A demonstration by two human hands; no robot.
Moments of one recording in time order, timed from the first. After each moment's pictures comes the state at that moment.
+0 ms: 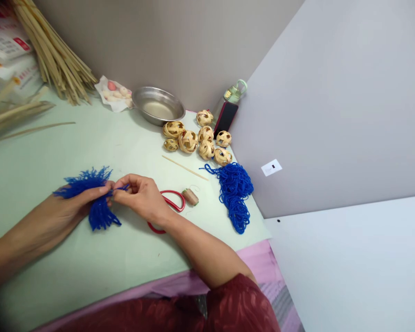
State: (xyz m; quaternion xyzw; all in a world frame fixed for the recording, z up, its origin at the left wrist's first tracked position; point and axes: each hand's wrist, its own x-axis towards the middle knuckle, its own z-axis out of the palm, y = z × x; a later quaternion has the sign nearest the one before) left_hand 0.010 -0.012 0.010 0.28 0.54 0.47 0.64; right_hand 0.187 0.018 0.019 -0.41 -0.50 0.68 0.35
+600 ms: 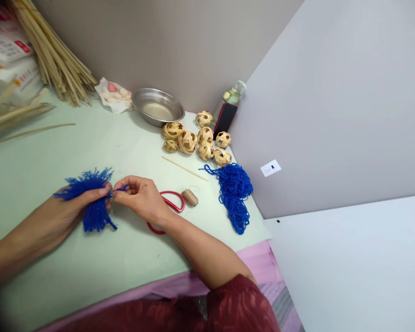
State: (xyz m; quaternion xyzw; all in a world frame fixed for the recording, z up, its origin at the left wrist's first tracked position) left_hand 0.011 -0.010 0.007 0.30 0.55 0.47 0.62; right_hand 0.186 0.017 0.021 -0.41 -0.48 0.69 0.34
